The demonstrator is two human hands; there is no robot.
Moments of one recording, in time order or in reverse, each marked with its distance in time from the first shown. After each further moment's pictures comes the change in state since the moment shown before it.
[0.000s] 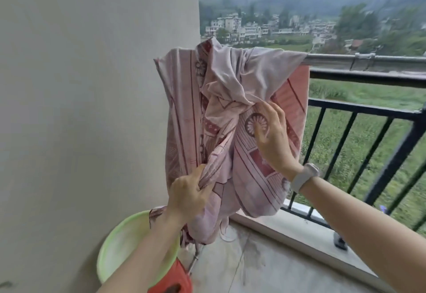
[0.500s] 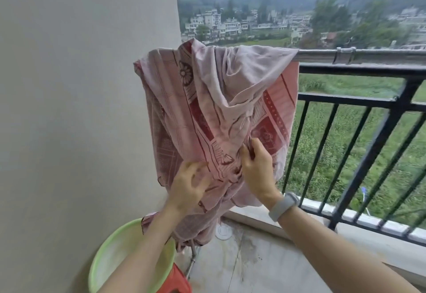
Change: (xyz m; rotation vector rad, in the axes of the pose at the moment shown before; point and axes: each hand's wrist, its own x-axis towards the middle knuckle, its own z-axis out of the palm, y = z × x) left_hand 0.027 -0.008 0.014 -0.308 -0.151 -0.116; right_hand -0.050 -0.001 0.026 0.216 0.147 0.195
